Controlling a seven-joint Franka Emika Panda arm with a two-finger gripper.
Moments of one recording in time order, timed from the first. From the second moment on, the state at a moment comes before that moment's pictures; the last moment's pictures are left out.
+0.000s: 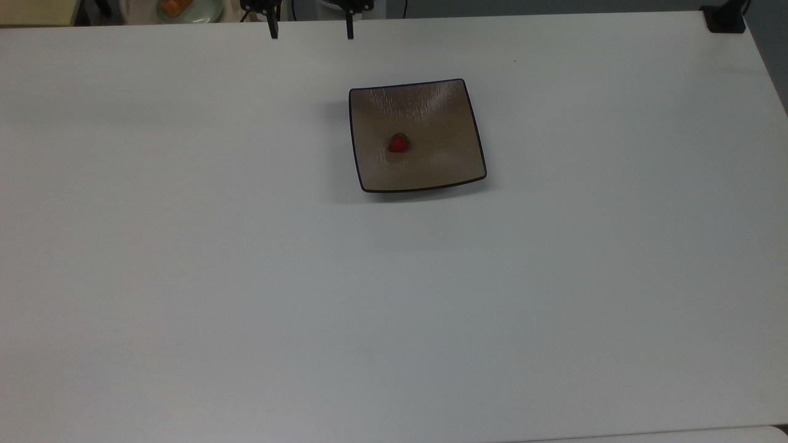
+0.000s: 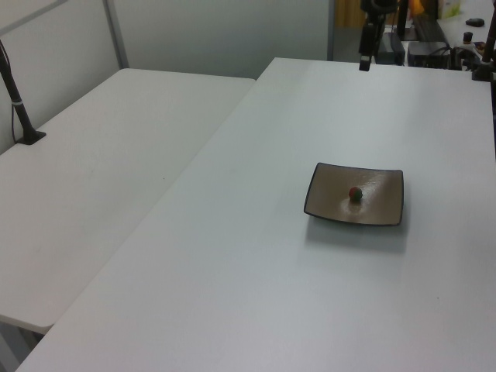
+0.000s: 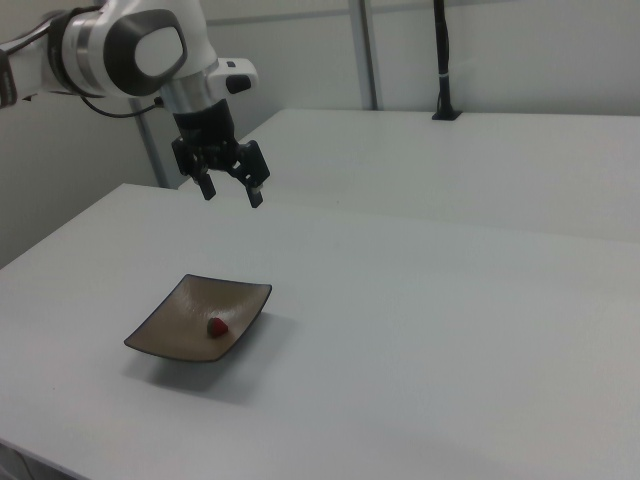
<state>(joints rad) 0.16 -0.02 -0.08 -1.69 -0.01 1.76 -0.01</state>
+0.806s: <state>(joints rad) 0.12 -0.01 0.02 -1.69 0.07 1.78 -0.01</state>
